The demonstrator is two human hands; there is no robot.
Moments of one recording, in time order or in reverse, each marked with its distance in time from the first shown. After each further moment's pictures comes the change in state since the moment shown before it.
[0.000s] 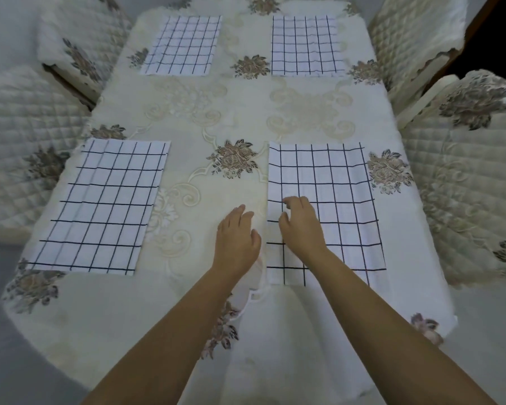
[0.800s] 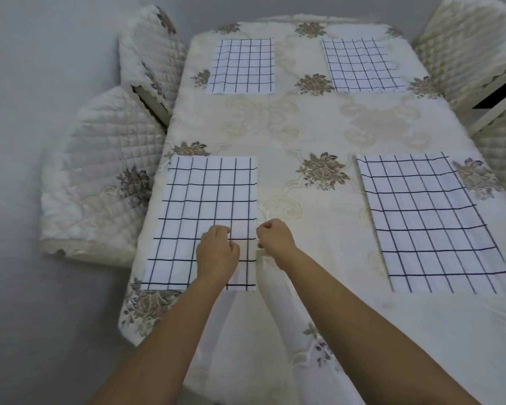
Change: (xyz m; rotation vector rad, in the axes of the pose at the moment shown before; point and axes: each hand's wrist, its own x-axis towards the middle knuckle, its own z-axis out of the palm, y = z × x) left_hand 0.000 -0.233 -0.131 -0.001 0.008 -0.226; right_hand 0.011 -0.229 0.171 0.552 -0.235 0.506
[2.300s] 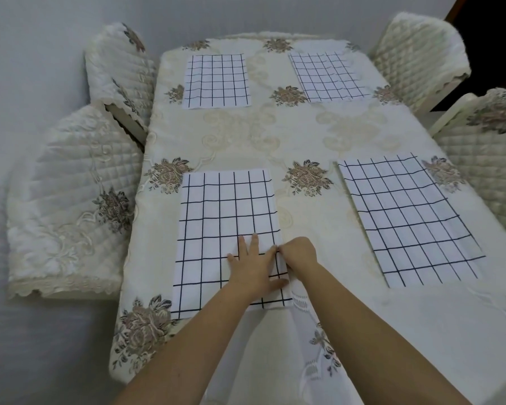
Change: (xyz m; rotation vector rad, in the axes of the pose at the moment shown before) left_hand 0.004 0.036 0.032 0.383 -0.546 0.382; right_hand 0.029 0.041 -0.031 -0.195 0.253 0.153
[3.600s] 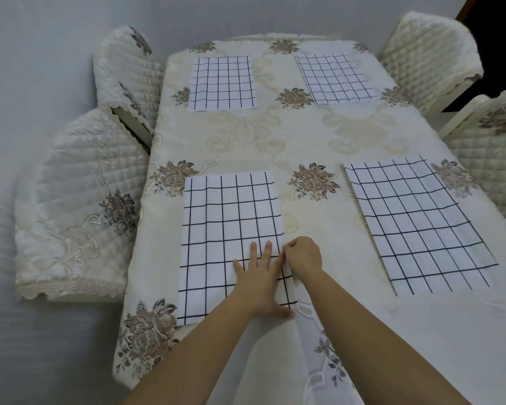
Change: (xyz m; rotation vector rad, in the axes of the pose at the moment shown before) left_hand -0.005 0.000 0.010 0.069 -0.047 0.095; right_hand -0.010 -0.010 -0.005 -0.081 0.113 -0.110
